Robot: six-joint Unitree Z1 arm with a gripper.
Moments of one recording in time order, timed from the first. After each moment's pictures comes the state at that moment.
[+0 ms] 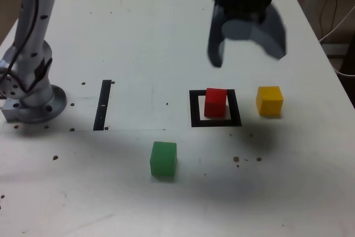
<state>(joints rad) -0.18 2.07 -2.00 1.54 0.20 0.01</state>
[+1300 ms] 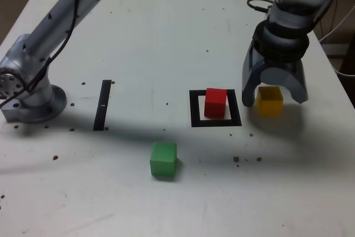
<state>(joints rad) -0.10 2.37 -2.09 1.41 0.10 0.05</state>
